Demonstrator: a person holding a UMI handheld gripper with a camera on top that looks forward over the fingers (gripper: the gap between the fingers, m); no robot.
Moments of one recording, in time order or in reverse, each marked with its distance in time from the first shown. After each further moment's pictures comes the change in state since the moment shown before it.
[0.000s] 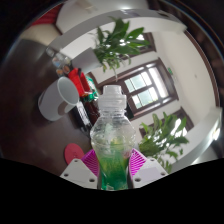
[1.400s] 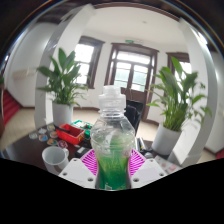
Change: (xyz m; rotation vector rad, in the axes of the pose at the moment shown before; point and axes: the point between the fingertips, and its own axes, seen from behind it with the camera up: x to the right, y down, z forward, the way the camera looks) arm 0.020 -0.043 0.045 0.116 -0.220 0.905
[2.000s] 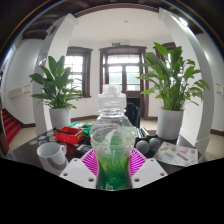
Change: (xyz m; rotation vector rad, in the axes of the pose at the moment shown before) arm 0.006 0.052 0.017 0.068 -0.015 0.188
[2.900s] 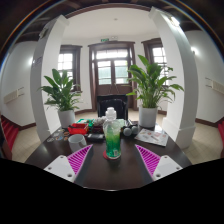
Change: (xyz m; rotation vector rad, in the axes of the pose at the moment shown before) arm -0.013 -0.032 -0.231 -0.099 0.107 0.067
